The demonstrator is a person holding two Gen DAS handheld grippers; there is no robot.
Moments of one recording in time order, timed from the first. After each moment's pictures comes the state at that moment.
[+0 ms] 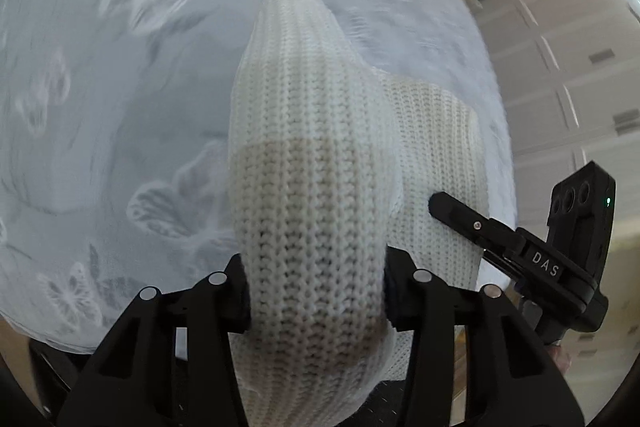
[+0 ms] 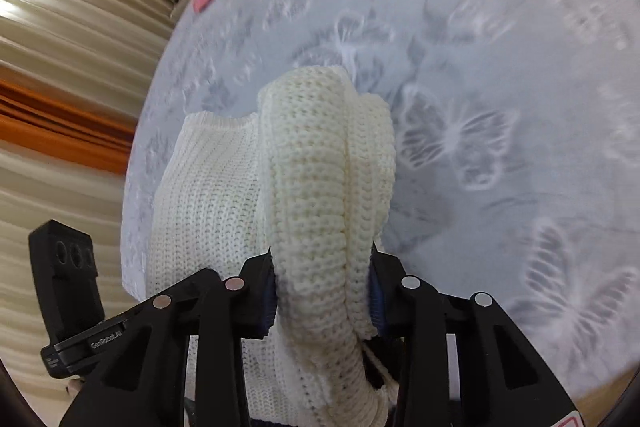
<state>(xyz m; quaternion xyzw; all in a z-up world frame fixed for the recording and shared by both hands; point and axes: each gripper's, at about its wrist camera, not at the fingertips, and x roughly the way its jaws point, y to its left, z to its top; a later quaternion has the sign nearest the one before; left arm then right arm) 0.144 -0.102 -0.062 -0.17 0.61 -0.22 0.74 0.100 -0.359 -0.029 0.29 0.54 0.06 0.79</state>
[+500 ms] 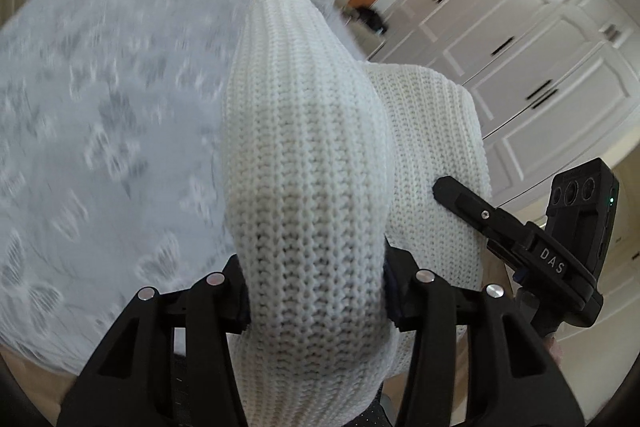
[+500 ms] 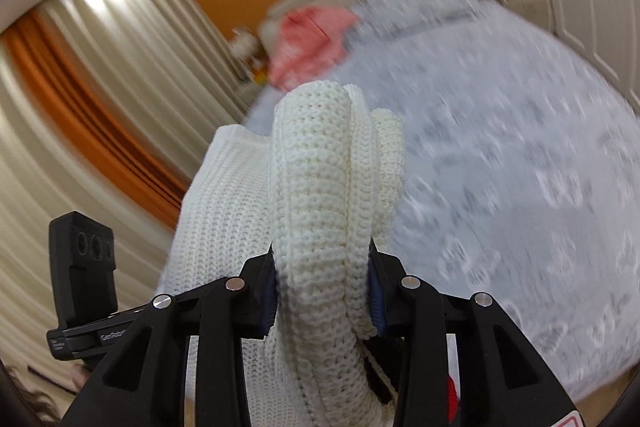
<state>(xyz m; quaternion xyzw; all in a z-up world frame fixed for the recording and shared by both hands) 0.099 -0.075 0.159 -0.15 0.47 -0.32 0.81 0.034 -0.315 0.211 0.23 0.34 0.10 0.91</state>
